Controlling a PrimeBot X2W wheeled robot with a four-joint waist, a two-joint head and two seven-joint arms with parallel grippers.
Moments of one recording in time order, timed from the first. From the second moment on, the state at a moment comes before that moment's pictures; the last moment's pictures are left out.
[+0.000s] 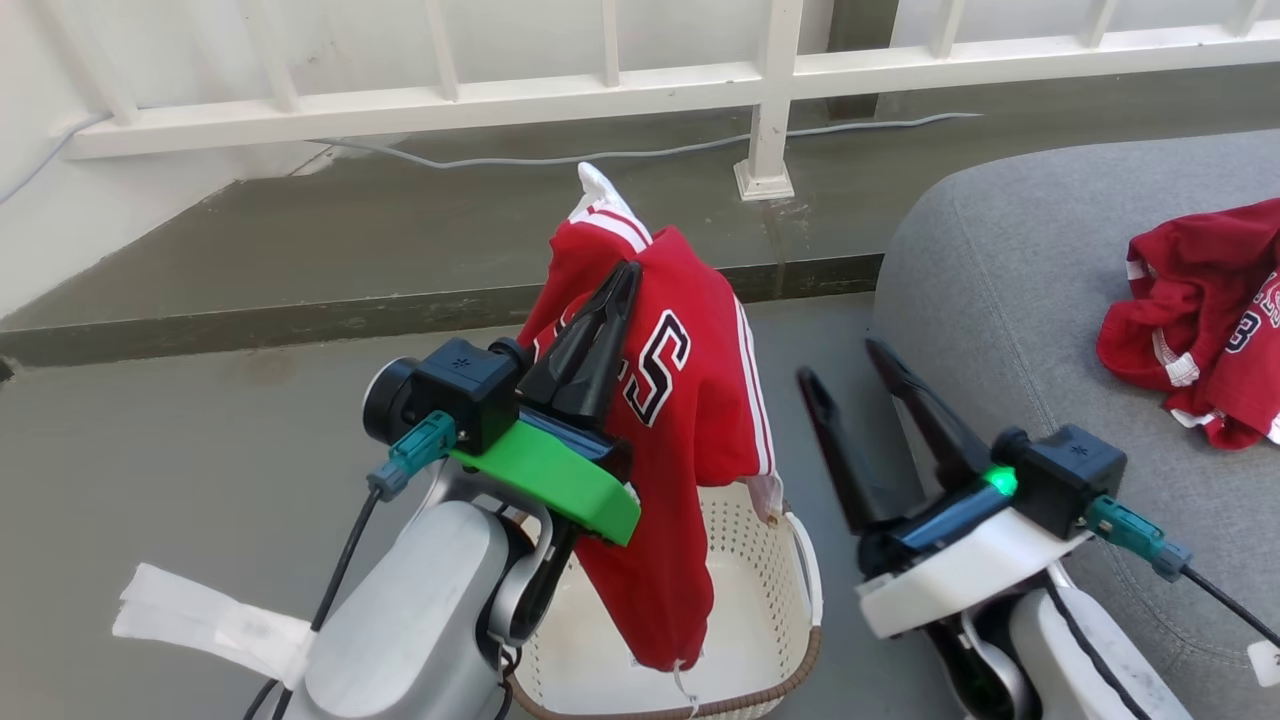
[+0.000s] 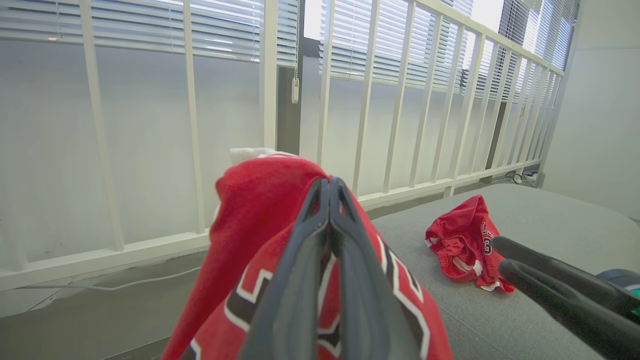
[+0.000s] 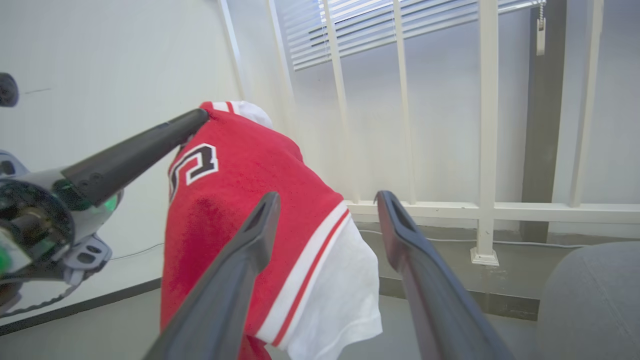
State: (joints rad) left arm -0.45 0.05 -0.66 0.15 -0.54 0.01 -0.24; right arm -0.04 -0.10 0.37 -0.07 0.32 0.10 -0.17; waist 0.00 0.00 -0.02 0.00
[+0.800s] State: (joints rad) left arm -0.43 0.05 -0.72 0.05 -0.53 0.01 -0.20; right arm -0.12 -0.08 0.55 -0.05 0.35 0.11 -0.02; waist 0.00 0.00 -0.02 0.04
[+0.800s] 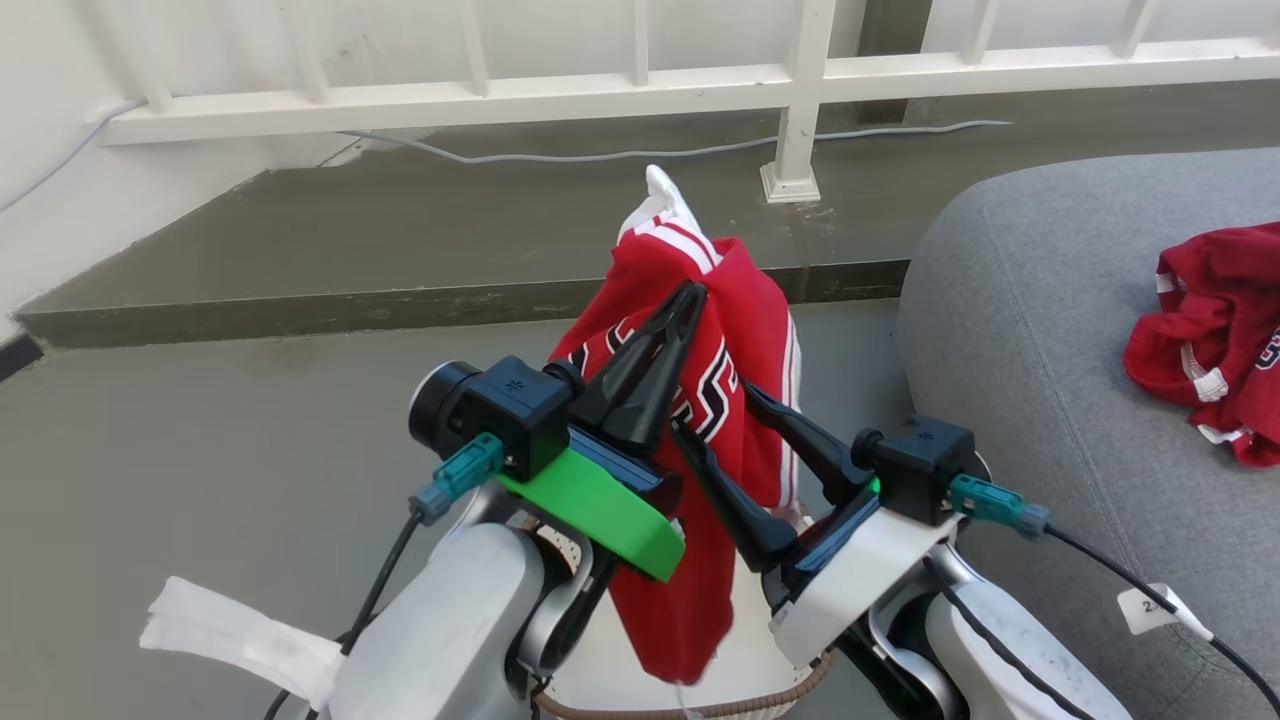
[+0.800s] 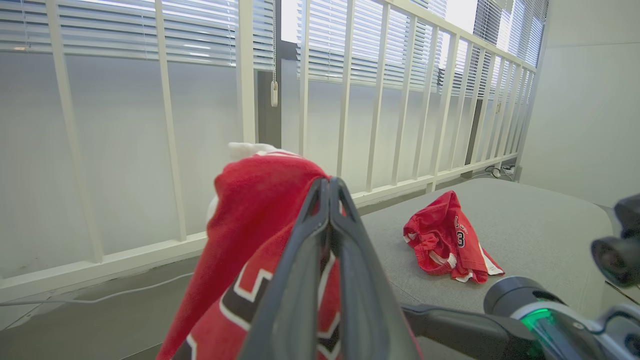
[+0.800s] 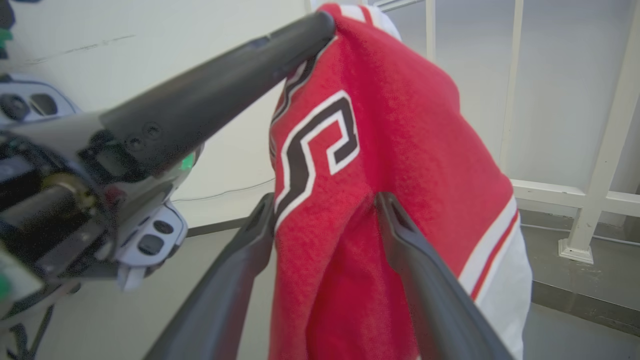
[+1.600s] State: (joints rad) left arm -0.43 0.08 -0.75 -0.01 -0.53 0.00 -0.16; right arm -0.20 -0.07 0.50 0.03 0.42 0.11 -0.07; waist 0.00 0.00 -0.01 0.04
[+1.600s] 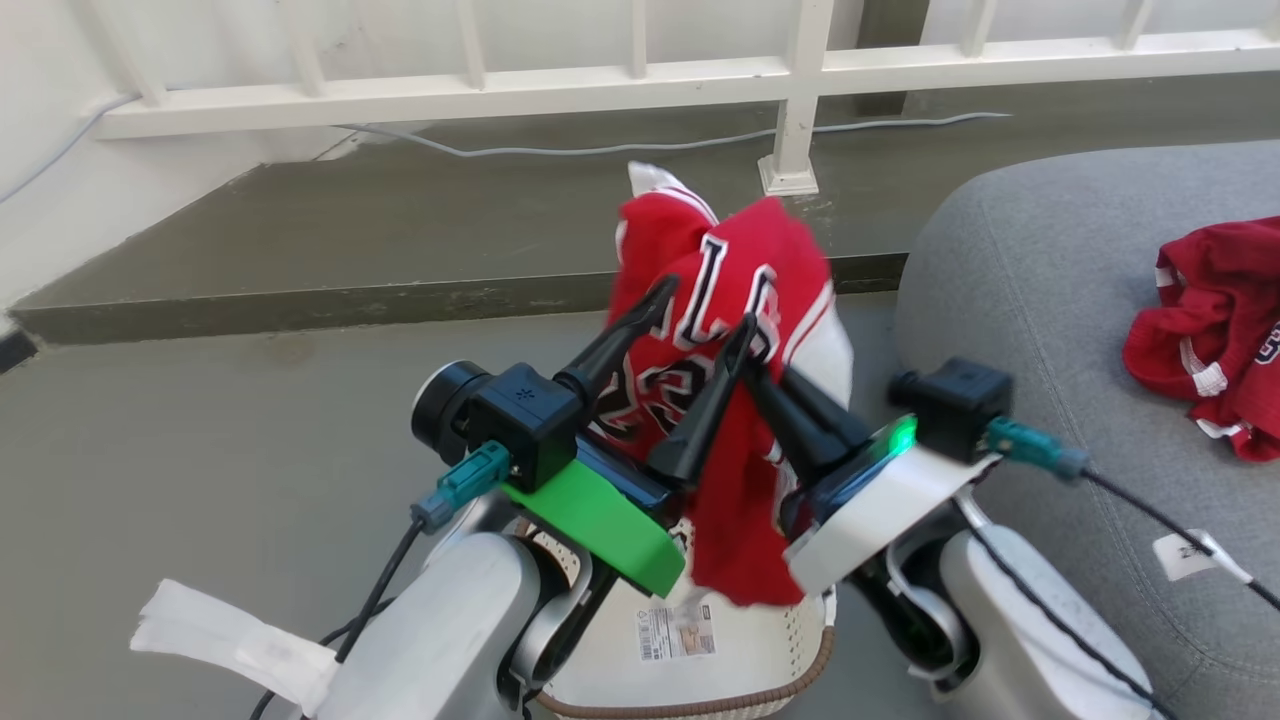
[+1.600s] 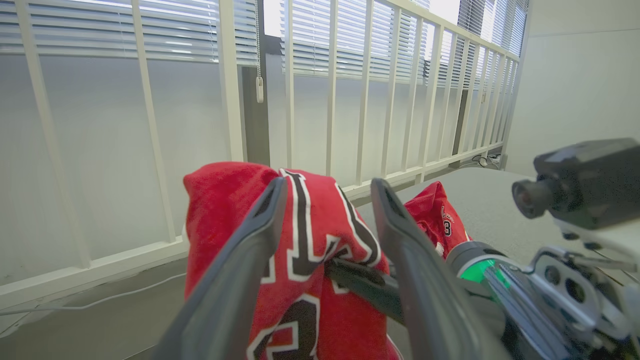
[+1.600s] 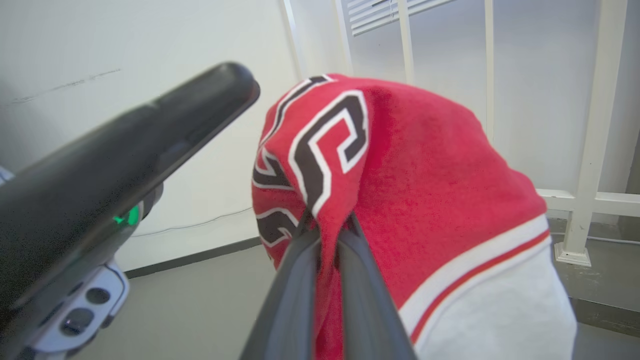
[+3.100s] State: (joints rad) left arm -0.36 0.20 -0.88 -0.08 -0.42 -0.03 -0.03; right arm -0.21 -0.15 0.23 0.17 0.49 0.00 -0.17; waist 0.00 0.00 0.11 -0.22
